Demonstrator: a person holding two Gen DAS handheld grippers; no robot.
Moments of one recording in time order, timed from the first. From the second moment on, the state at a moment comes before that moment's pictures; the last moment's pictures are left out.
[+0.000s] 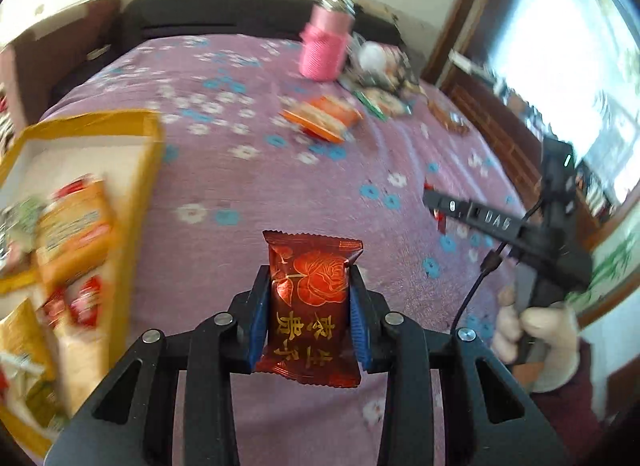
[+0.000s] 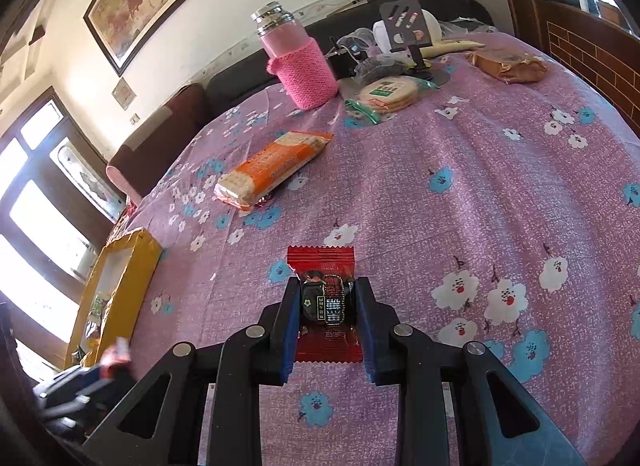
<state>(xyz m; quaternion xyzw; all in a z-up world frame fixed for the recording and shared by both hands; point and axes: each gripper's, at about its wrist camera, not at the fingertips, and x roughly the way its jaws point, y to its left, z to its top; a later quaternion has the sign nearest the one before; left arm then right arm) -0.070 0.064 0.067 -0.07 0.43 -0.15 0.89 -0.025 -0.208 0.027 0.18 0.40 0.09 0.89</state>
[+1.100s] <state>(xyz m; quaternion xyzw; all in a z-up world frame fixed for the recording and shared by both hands) -0.131 0.252 0.077 -0.07 0.38 0.07 0.92 -0.056 0.067 0.114 0.04 0.40 0.30 0.87</state>
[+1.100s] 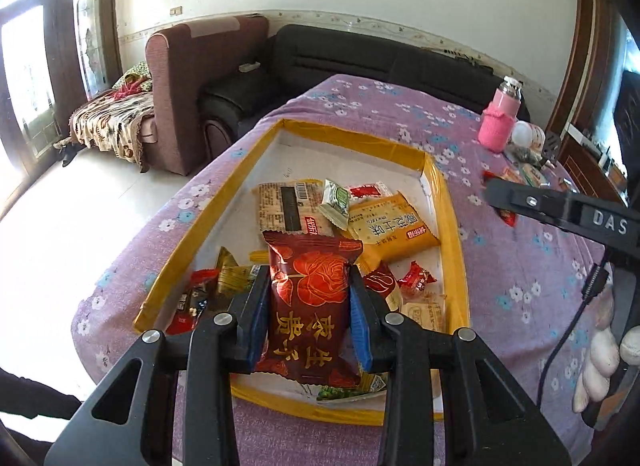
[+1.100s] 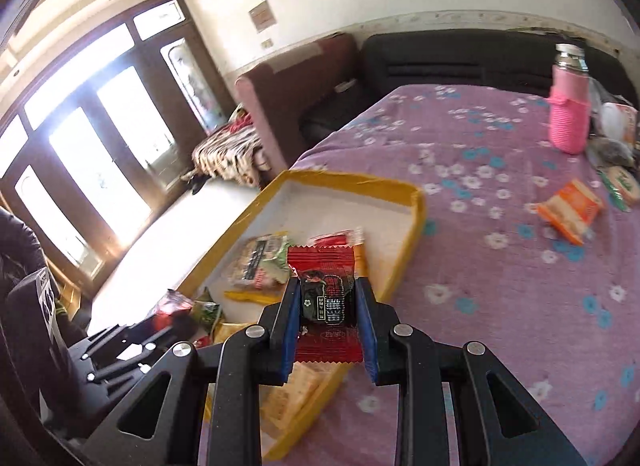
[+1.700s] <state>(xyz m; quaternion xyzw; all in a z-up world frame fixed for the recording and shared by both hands) -0.085 0.268 0.050 -0.08 0.43 0.07 0.90 0.024 0.148 0.059 -0.01 0.47 0.27 0.84</state>
